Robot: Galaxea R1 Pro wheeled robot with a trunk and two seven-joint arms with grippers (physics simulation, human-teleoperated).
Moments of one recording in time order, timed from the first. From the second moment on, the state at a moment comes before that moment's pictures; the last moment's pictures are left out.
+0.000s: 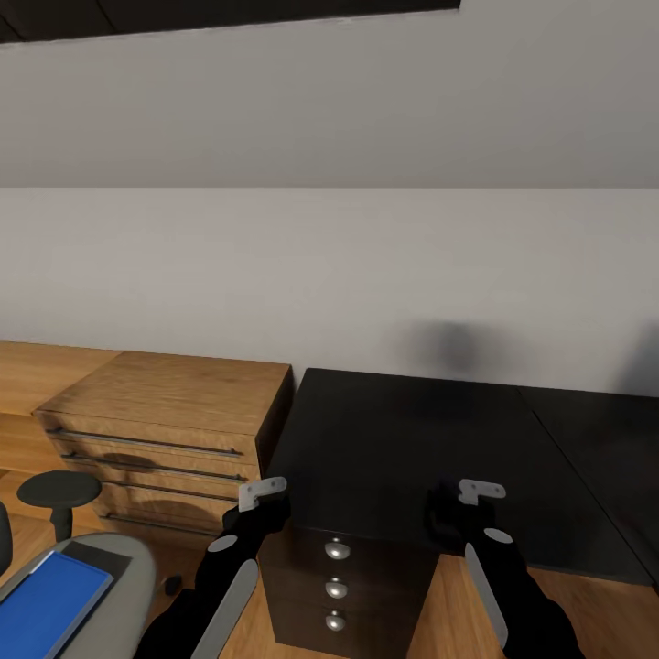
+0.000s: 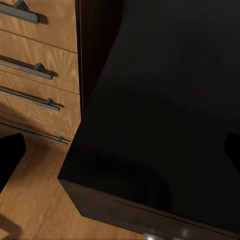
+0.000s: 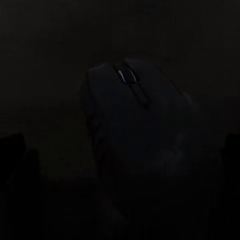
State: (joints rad) left arm -0.28 -0.05 -0.37 -1.34 0.46 0.44 0.53; right arm -0.35 0.02 -0.08 -1.09 -0.03 0.35 -0.10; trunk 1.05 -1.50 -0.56
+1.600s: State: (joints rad) left arm -0.28 -0.05 -0.37 -1.34 0.46 0.44 0.53; right arm -0.35 0.04 -0.07 -1.20 -0.04 0.34 -0.17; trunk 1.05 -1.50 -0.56
